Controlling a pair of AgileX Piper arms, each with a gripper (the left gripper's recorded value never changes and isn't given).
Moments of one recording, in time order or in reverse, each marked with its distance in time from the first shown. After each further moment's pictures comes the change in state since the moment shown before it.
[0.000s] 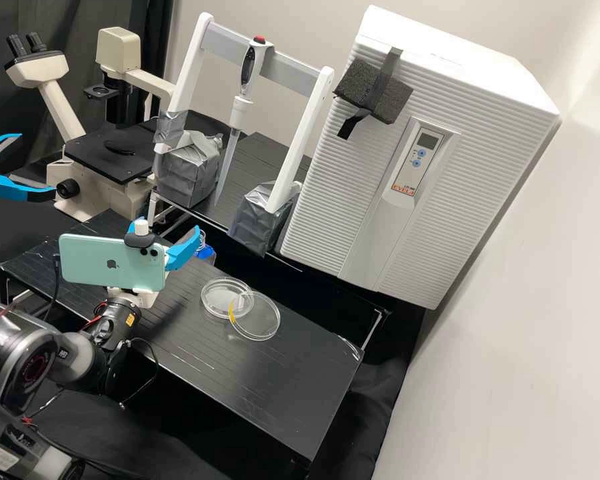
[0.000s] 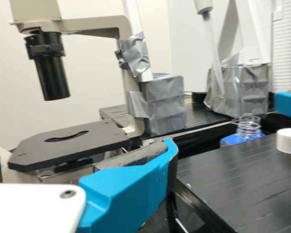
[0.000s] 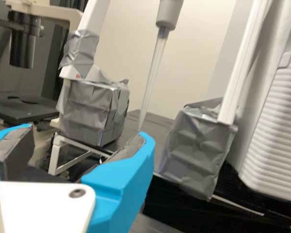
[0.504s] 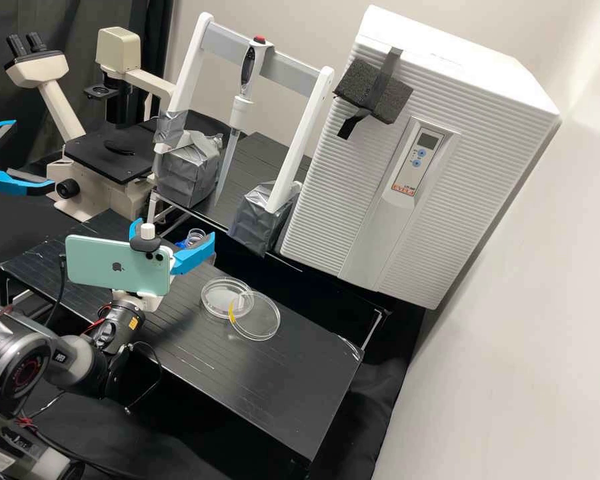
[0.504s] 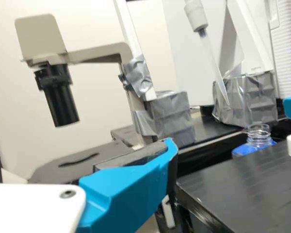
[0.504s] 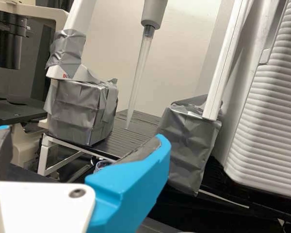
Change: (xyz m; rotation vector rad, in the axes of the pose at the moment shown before) left arm -0.003 0.004 0.007 0.103 0.010 0.098; right arm -0.004 0.004 0.006 0.009 -0.025 0.024
